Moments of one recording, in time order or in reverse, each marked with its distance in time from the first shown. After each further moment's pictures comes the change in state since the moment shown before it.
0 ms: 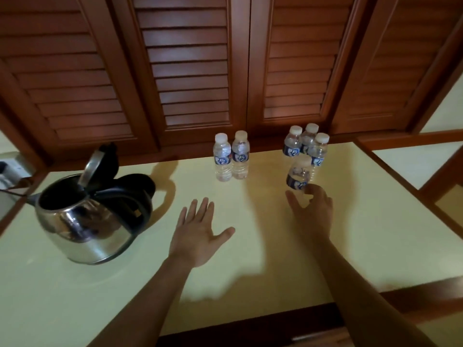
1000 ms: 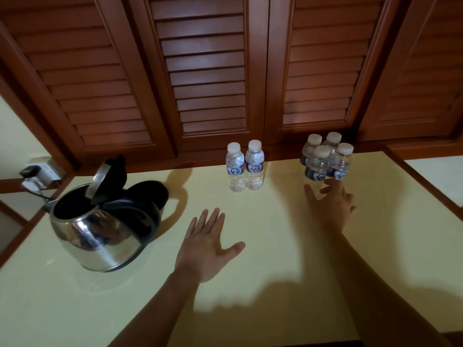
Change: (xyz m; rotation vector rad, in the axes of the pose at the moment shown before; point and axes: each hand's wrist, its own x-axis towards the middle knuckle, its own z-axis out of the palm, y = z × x) left_hand -0.002 0.003 -0.006 -0.033 -0.003 -0.032; right_hand 0.065 0.007 0.039 -0.094 0.111 0.020
